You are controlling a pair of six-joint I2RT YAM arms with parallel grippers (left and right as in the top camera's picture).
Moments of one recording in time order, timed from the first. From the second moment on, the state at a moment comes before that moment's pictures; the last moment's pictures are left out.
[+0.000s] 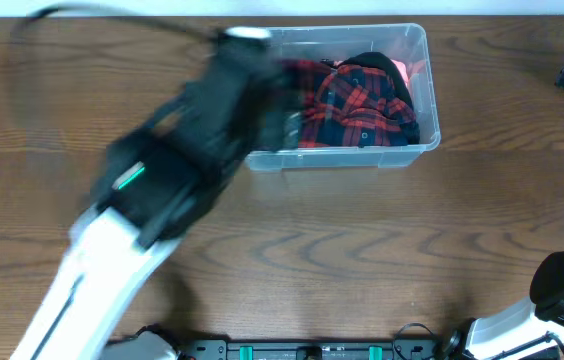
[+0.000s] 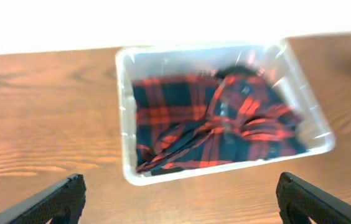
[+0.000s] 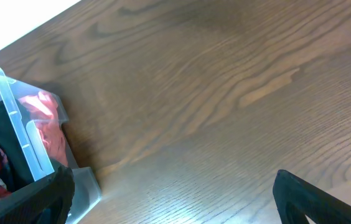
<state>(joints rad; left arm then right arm) -0.64 1.39 1.86 -1.16 -0.29 -0.38 -0.46 1.80 2.00 -1.21 -0.11 0.13</state>
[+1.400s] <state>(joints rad) -0.13 0.66 1.00 -0.52 -0.32 -0.33 -0.46 1.80 2.00 -1.21 -0.11 0.13</state>
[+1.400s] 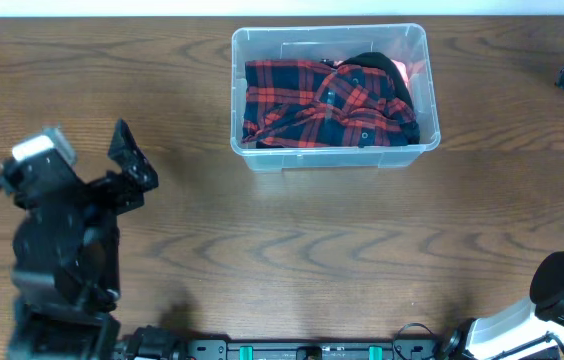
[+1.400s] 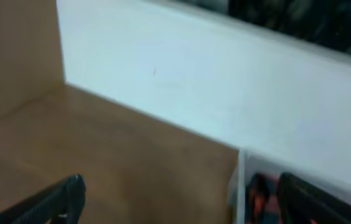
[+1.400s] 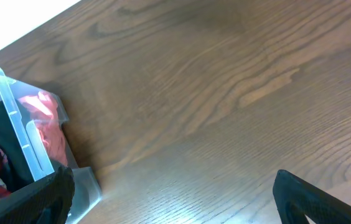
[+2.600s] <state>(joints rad) -0.01 0.01 0.02 -0.11 -0.03 -0.27 -0.46 1.80 2.00 -1.21 -0.11 0.13</state>
